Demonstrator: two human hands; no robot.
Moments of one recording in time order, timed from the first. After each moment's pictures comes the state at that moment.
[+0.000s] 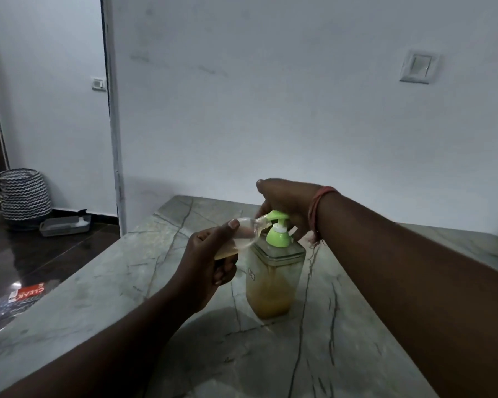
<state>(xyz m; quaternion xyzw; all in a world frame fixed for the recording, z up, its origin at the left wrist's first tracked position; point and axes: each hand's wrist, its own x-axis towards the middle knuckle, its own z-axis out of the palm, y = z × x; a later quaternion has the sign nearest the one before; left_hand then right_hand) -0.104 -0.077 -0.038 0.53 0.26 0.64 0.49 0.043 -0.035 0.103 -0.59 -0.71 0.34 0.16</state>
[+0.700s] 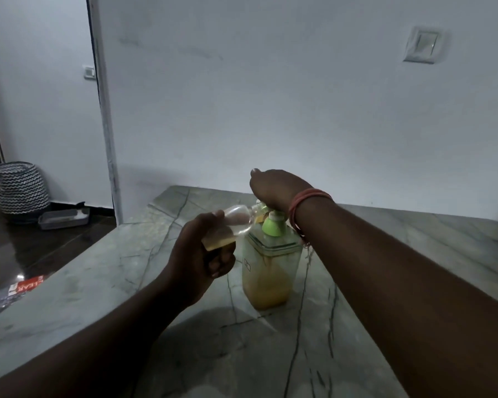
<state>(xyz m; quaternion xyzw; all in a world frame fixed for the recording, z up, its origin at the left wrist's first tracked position) -0.104 -0.076 -0.045 0.50 0.23 0.63 0.54 0.031 -0.025 0.092 -0.60 -0.78 0.09 0.15</state>
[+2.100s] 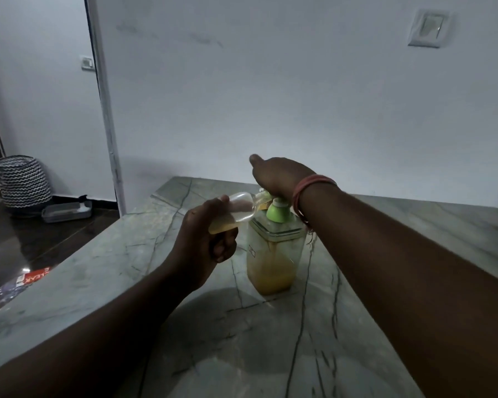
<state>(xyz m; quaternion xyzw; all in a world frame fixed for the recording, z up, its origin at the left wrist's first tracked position) -0.104 -0.075 -0.042 0.52 0.25 0.64 0.50 0.029 -0.023 0.089 -0.61 -0.77 0.09 0.17</state>
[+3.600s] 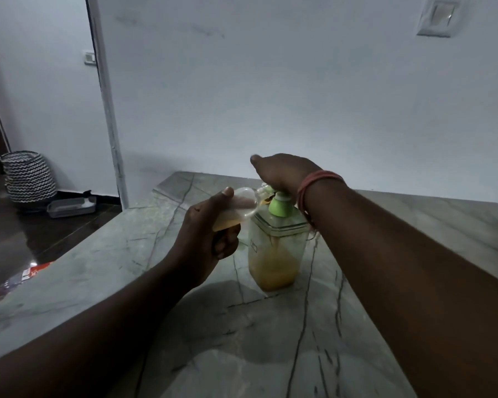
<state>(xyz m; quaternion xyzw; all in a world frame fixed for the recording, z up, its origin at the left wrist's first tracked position) -0.103 -0.074 -0.043 0.53 0.26 0.64 0.50 0.033 -0.015 0.086 -0.62 -0.76 0.09 0.16</state>
